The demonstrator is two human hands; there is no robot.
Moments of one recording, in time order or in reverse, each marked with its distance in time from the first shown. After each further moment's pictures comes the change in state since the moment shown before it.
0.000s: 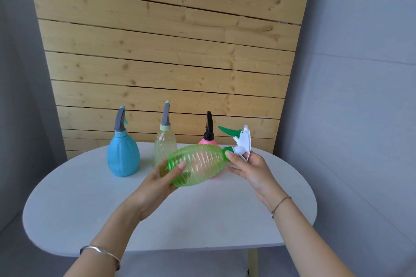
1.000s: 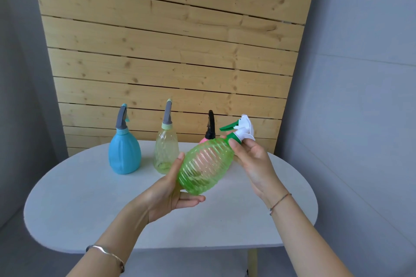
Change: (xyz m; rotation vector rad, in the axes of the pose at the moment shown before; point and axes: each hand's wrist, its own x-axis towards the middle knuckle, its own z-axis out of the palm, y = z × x) left_hand -0.004 0.005 0.023 -0.112 -0.063 -0.306; right_hand 0.001 -0.016 0.012 0.067 -0.026 -0.169
